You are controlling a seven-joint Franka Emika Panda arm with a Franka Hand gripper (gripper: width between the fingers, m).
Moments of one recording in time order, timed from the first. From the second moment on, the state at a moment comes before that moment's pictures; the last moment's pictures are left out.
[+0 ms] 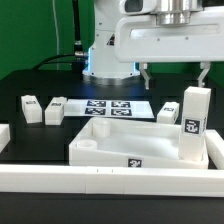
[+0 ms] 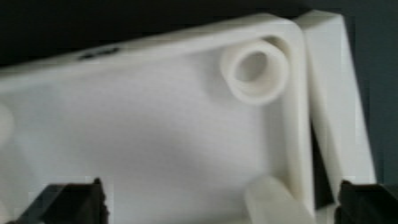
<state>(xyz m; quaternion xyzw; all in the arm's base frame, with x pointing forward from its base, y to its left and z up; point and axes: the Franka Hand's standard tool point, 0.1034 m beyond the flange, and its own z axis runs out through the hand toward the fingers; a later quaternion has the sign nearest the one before) 0.500 0.071 0.090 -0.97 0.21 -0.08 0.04</state>
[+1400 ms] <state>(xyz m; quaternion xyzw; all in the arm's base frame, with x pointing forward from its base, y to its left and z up) 0.472 0.063 0.064 -0.97 0.15 0.20 0.05</state>
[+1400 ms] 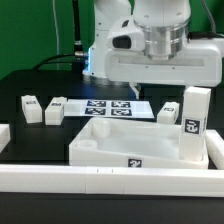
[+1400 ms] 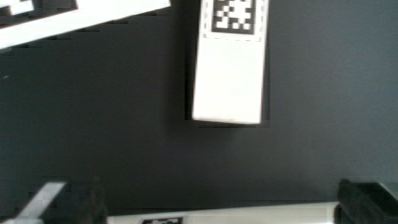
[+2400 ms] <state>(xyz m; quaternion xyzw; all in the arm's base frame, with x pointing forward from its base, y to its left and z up) 0.447 0.058 0.036 -0.92 0.15 0.36 0.05</state>
